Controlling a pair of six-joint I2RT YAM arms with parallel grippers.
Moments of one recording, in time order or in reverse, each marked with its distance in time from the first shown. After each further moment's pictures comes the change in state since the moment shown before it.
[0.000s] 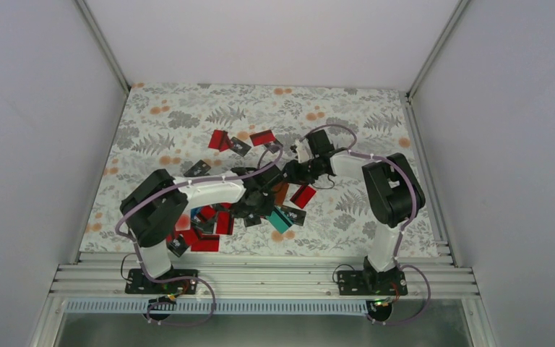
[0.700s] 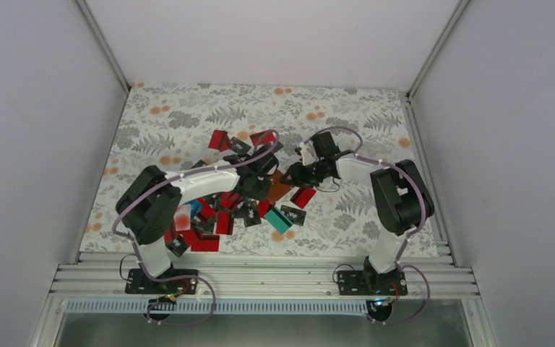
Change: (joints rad) left arm 0.098 0.025 0.064 0.025 -0.106 0.152; right arm -0.007 -0.087 -0.065 -0.032 -0.011 0.010
